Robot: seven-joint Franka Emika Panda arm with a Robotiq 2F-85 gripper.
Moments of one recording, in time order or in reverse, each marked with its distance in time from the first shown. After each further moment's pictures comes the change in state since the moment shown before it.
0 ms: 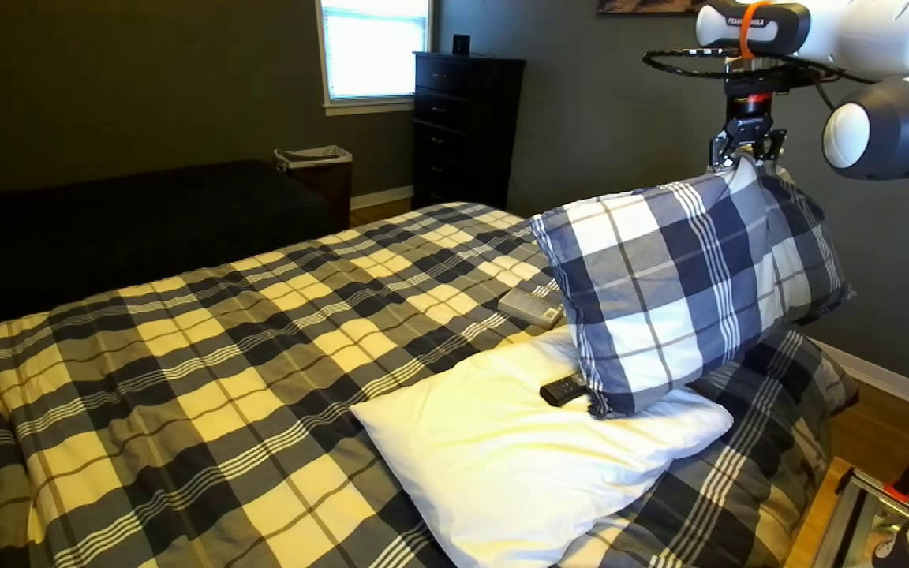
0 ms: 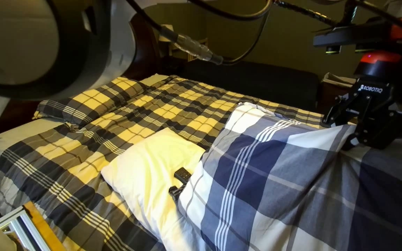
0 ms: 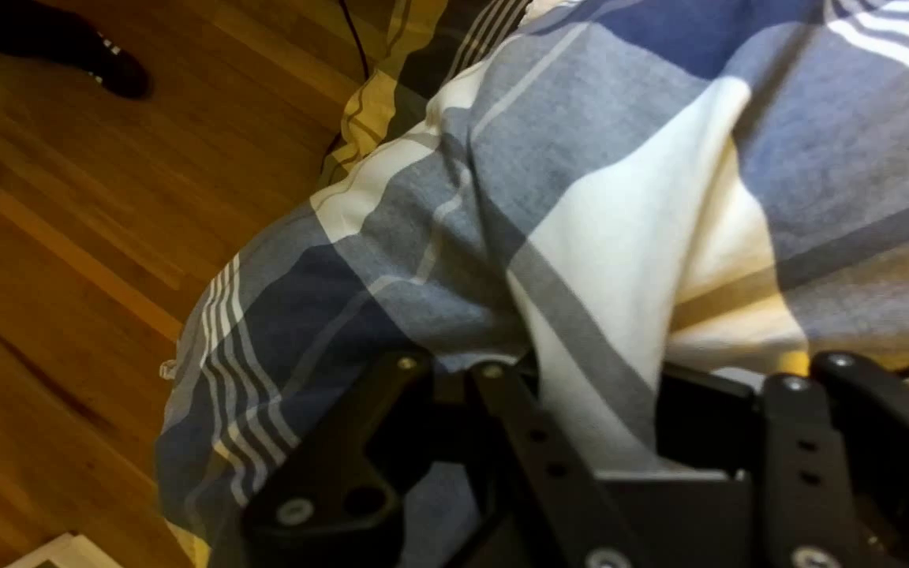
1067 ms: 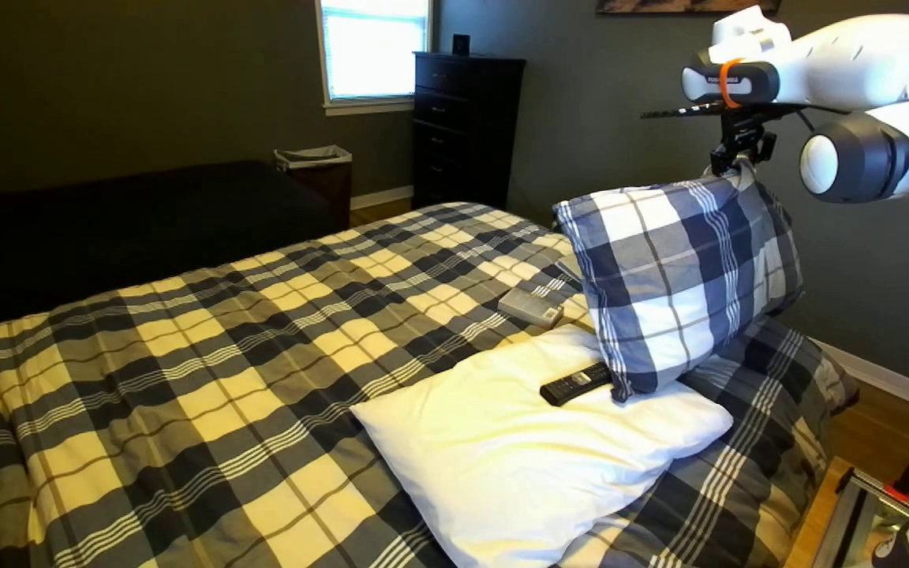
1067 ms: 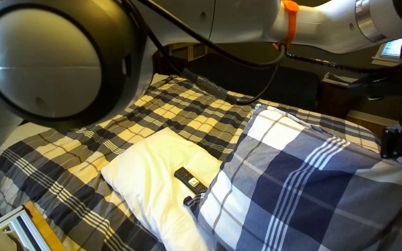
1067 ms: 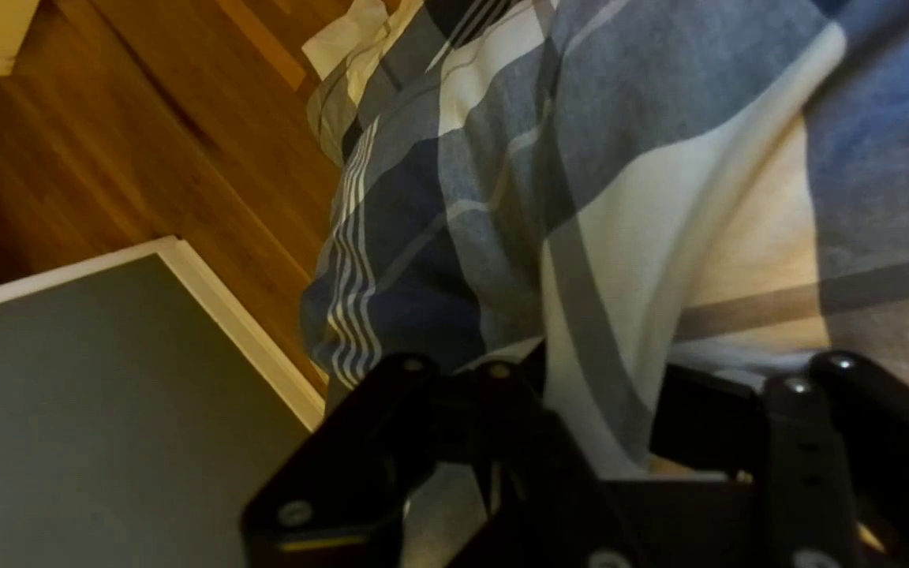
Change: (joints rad) arm -0.010 0.116 -0.041 0.018 -0.184 0.408 -0.211
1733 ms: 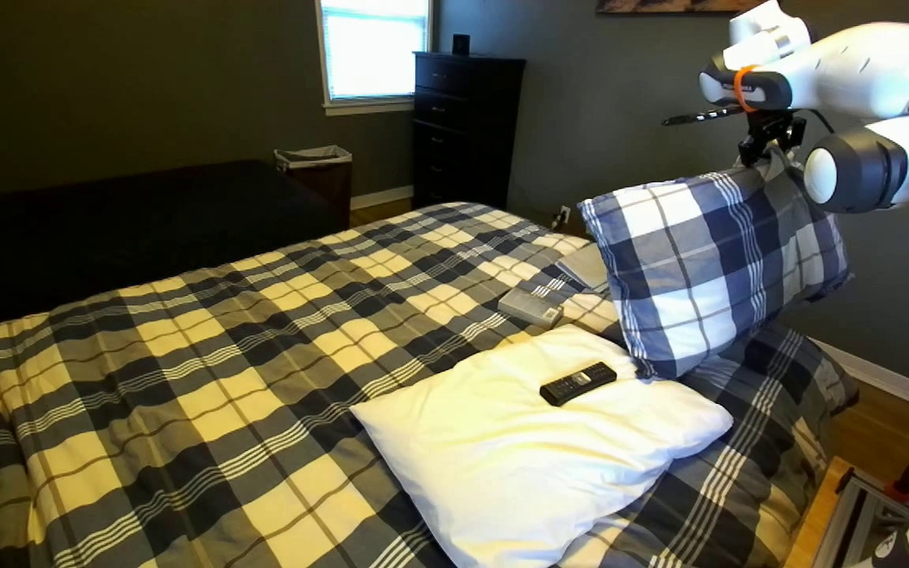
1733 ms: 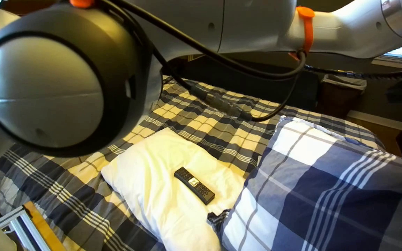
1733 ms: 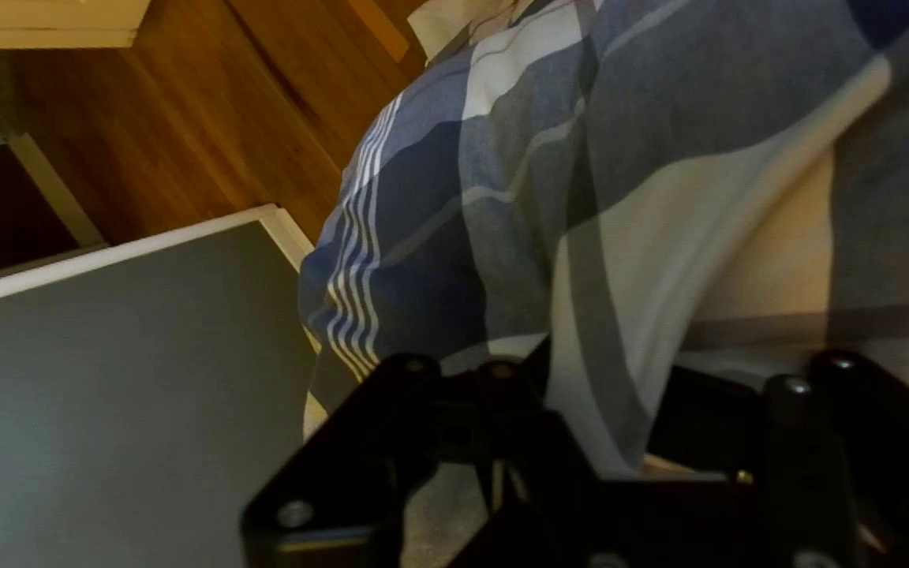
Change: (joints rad) arm -0.068 0.053 -0.010 0.118 -0.103 0.008 -0.062
